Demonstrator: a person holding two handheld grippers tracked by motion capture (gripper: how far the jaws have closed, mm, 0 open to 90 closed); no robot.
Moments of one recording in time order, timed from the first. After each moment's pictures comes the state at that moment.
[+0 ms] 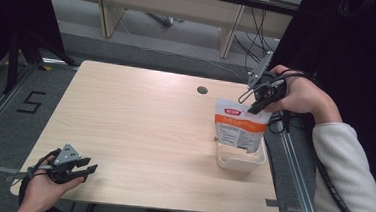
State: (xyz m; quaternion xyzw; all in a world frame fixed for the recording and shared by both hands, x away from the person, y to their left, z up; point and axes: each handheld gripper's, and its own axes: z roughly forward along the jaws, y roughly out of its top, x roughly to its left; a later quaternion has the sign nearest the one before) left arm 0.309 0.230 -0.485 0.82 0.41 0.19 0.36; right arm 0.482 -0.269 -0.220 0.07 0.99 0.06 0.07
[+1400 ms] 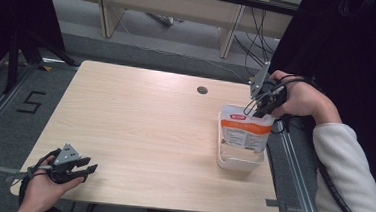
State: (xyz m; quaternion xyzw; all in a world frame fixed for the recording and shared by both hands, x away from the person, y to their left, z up) left arm 0.309 0.230 -0.485 0.82 0.41 0.19 0.36; right arm 0.489 -0.282 -0.240 0.02 1.00 0.02 0.08
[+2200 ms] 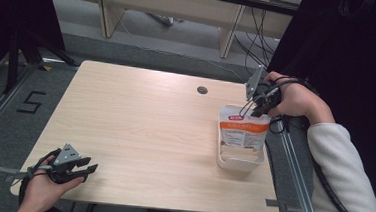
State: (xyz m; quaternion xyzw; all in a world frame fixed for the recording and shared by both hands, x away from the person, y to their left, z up) left arm 0.311 0.231 -0.484 0.82 0.39 0.20 0.35; right arm 0.494 -0.276 -0.250 0.02 1.00 0.00 0.10
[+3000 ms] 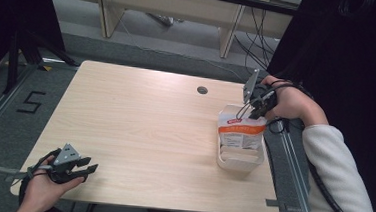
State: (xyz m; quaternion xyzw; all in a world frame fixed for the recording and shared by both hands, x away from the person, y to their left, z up) left arm 0.311 0.231 -0.484 0.82 0.39 0.20 0.35; right arm 0.500 -0.276 -0.268 0.01 1.00 -0.01 0.10
